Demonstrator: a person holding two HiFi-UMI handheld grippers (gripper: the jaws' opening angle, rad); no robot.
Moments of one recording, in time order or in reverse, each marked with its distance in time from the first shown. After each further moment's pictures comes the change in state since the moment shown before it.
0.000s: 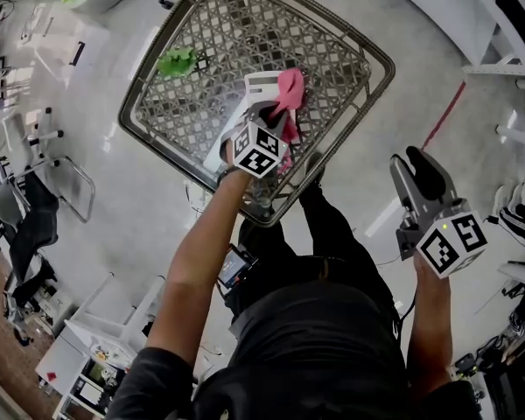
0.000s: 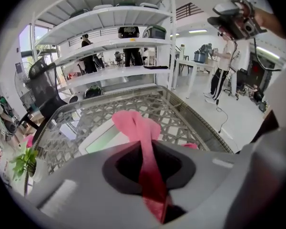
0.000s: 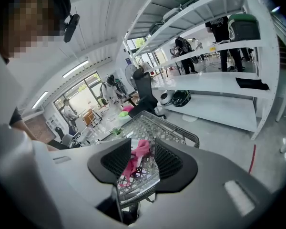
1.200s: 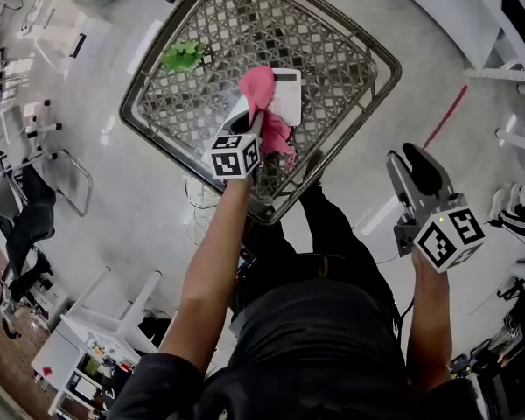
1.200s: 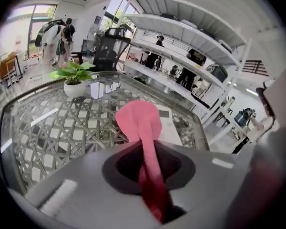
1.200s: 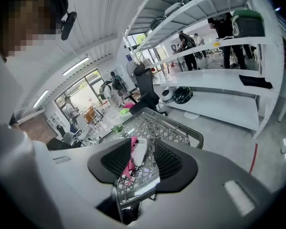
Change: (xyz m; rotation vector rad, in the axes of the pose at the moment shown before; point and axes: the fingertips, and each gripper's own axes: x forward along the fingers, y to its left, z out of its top) left arm -0.043 0.045 -0.065 -0.783 -0.139 0.162; right arm 0.021 0.009 -0.005 -0.002 0.040 0.013
